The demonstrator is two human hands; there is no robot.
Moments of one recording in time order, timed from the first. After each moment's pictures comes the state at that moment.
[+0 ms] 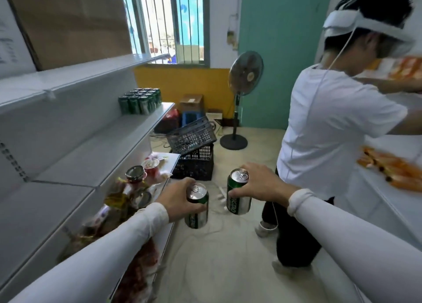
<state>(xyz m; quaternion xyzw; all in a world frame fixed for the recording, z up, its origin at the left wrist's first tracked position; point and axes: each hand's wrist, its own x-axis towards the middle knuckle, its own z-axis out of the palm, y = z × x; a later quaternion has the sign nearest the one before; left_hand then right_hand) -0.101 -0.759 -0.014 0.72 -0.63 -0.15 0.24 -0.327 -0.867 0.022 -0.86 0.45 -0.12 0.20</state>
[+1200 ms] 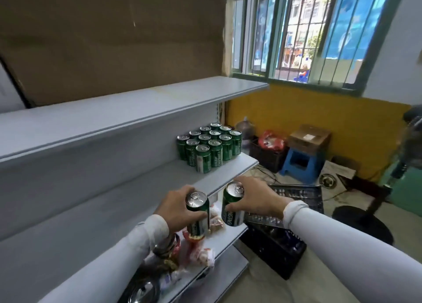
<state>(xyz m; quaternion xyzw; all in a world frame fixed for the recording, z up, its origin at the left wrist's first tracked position) 0.221 -1.238 0.002 0.88 -0.33 -0.07 0.33 0.127 -1.461 0.022 -0.96 0.11 -0.03 0.26</state>
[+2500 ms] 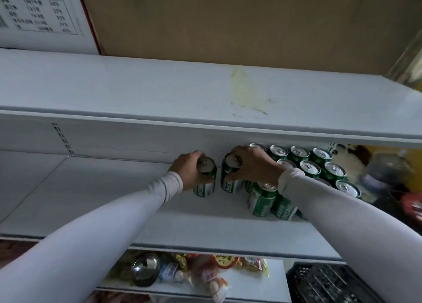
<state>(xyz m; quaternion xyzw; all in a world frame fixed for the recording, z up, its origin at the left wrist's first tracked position) 0.423 -1.274 -0.016 0.96 0.00 0.05 0.28 0.491 -1.481 0.009 -0.94 -0.30 0.02 0.17</state>
